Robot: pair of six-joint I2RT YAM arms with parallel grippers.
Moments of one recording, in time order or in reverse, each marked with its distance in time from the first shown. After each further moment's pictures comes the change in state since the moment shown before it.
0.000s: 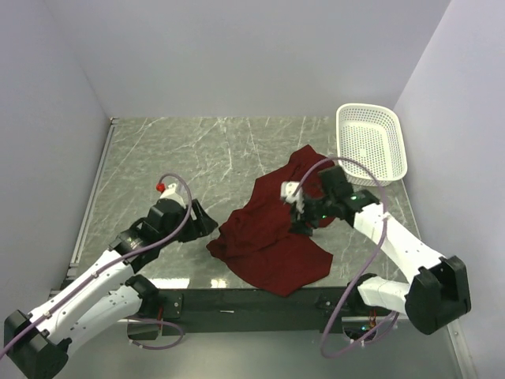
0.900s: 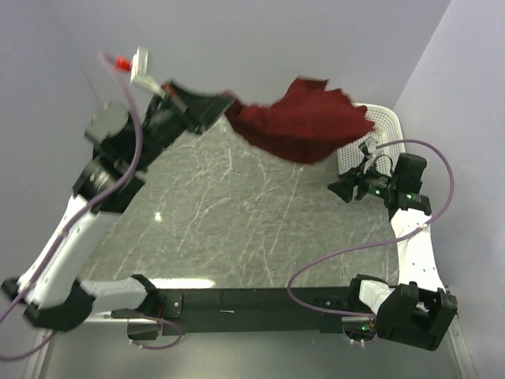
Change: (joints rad) left arm -0.048 0.540 1.237 0.196 0.143 0.036; right arm -0.611 -0.101 0.021 0.196 -0.237 0.444
